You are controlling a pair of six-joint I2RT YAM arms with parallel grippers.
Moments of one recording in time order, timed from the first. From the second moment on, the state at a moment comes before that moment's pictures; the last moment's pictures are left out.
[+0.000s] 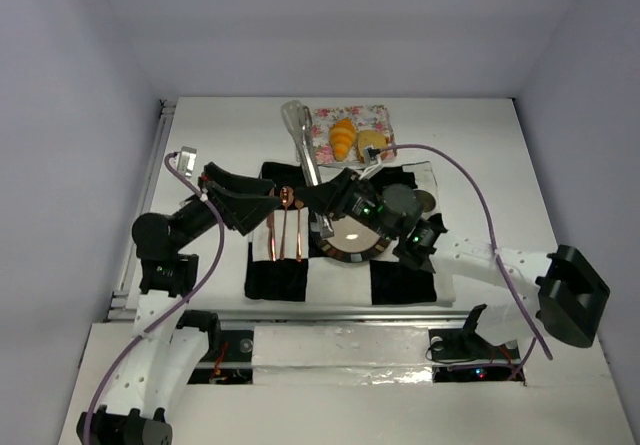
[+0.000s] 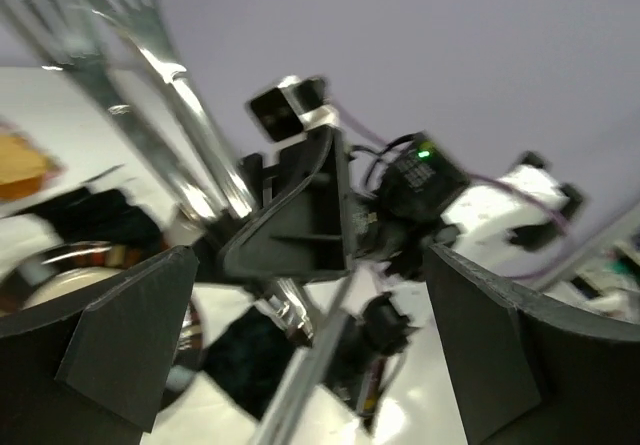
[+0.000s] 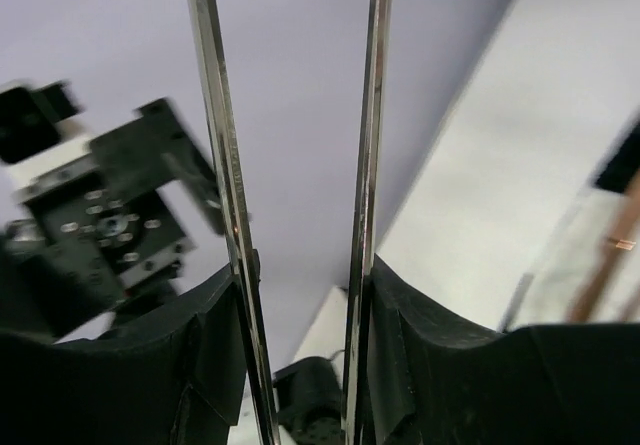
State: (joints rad) left arm -0.11 0.63 0.54 0.58 0.87 -1.06; right arm 0.95 1.35 0.82 0.66 0.01 1.02
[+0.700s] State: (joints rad) left arm -0.14 0.52 0.62 -0.27 0.50 -0.45; right arm 0.56 1.63 1.29 -0.33 0.01 0.63
